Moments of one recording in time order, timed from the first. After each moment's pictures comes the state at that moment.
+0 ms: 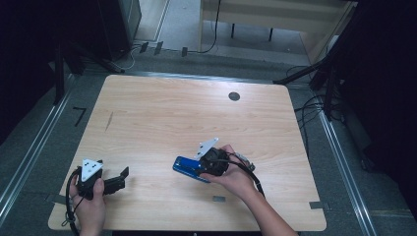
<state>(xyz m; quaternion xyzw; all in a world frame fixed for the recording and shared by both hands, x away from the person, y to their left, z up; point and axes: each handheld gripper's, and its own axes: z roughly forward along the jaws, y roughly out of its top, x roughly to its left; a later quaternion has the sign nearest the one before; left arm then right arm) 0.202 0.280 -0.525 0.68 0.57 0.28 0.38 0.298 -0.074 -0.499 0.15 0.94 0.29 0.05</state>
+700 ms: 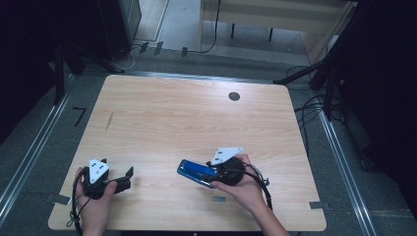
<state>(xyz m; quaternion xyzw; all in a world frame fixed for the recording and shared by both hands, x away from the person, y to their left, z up) 0.202 0.255 -0.524 0.69 0.53 0.31 0.37 0.269 -0.118 -0.493 0.21 0.89 0.40 0.05</state>
